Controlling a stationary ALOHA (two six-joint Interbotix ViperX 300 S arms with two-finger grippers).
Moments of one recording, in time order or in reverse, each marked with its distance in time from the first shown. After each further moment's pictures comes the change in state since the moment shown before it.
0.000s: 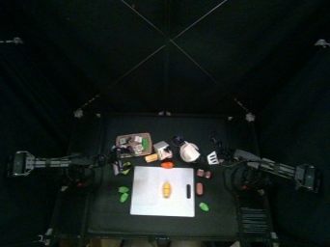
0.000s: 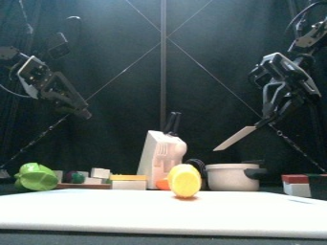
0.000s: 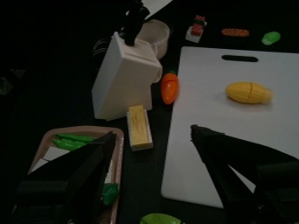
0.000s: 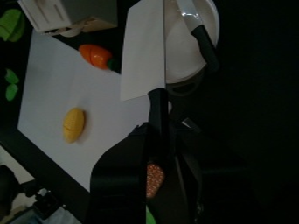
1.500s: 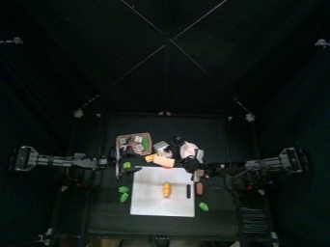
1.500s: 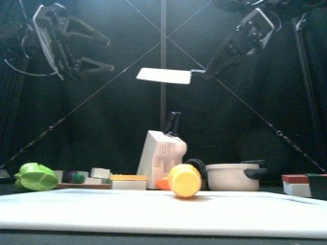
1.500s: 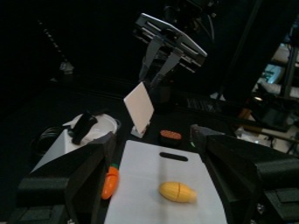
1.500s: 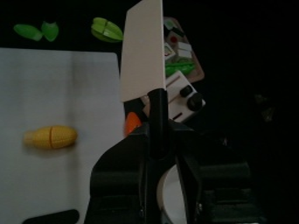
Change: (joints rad) left arm -0.161 0.098 -0.114 0.190 -0.364 -0.390; right arm 0.505 0.268 -0.242 -1.042 -0.213 -0.008
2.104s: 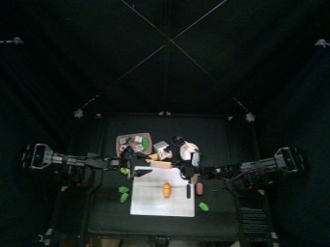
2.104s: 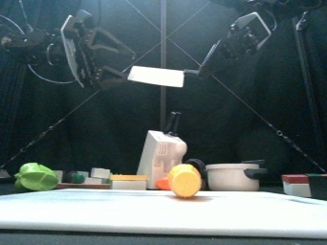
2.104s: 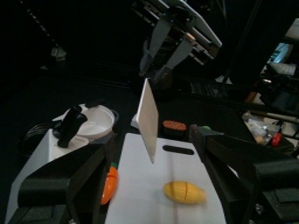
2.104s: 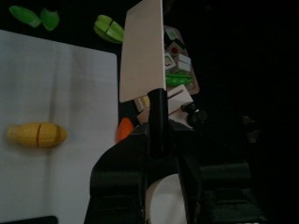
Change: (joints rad) left arm -0.005 0.245 -0.106 -0.071 -0.071 -0.005; right arm 0.006 0.058 -0.009 -0.061 0.009 0.000
